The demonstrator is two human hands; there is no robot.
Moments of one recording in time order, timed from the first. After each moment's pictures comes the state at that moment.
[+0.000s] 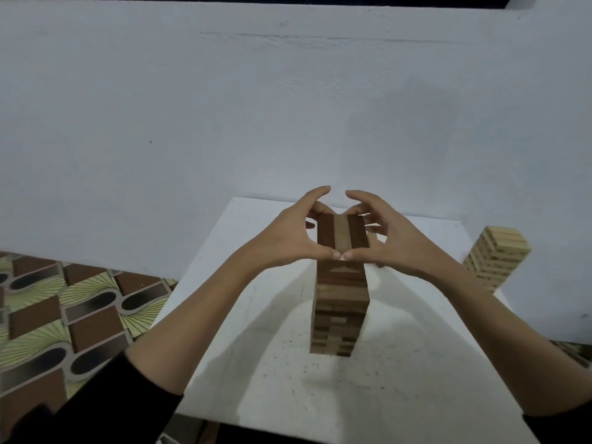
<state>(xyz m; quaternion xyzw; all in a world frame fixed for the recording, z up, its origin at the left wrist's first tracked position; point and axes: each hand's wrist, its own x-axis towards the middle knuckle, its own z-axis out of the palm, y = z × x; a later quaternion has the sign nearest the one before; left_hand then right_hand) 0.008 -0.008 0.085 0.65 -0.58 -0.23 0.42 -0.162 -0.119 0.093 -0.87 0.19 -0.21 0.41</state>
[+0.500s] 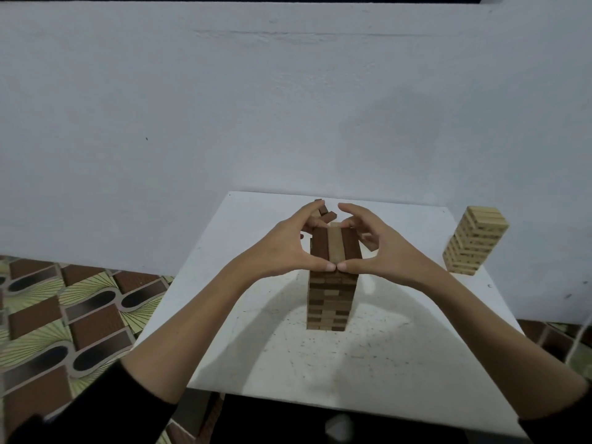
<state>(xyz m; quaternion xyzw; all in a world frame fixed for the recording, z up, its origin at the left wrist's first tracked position) -0.017 0.023 0.068 0.67 -0.59 -0.25 0.37 -0.190 -0.087 0.066 -0.87 0.20 -0.19 0.41</state>
